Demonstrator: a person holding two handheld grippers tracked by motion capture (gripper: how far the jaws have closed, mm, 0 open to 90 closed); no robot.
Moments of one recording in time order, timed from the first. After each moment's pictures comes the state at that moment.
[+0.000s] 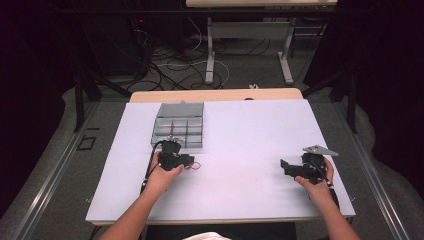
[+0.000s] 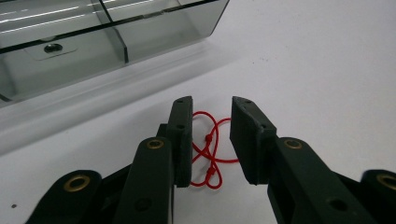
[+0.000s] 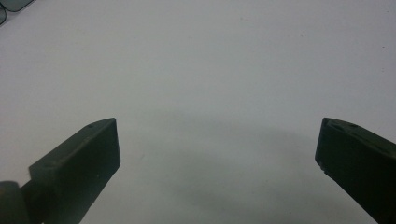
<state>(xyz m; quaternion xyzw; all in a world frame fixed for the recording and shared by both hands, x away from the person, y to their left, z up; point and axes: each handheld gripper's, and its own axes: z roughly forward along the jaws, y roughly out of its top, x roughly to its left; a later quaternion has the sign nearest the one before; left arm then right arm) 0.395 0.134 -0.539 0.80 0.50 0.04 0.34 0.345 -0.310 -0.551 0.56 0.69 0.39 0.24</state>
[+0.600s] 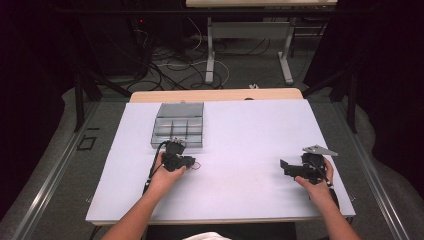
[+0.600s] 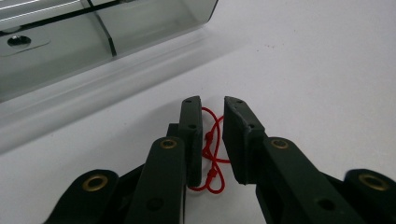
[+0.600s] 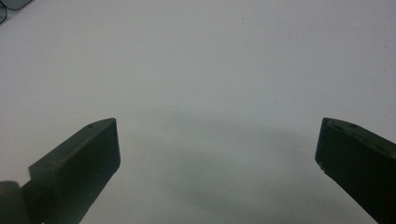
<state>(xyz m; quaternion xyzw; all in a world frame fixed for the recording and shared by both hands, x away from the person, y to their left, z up) 0.398 0.127 -0.547 0.81 0.48 0.05 0.32 0.345 -0.309 -0.552 0.56 0.69 0.39 0.24</state>
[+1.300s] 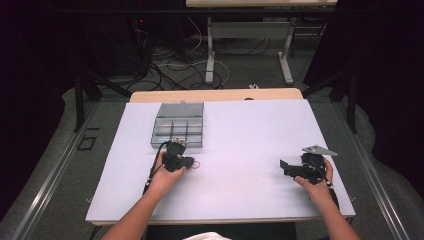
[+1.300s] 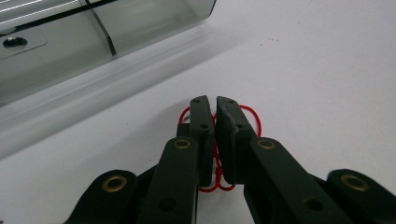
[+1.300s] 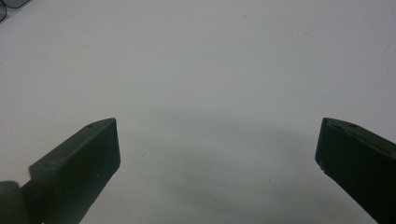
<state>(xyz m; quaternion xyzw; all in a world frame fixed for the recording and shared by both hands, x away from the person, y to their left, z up) 0.399 0.126 -0.549 0.82 0.47 0.06 0.31 0.346 -0.309 -0.552 0.56 0.69 0.39 0.24</state>
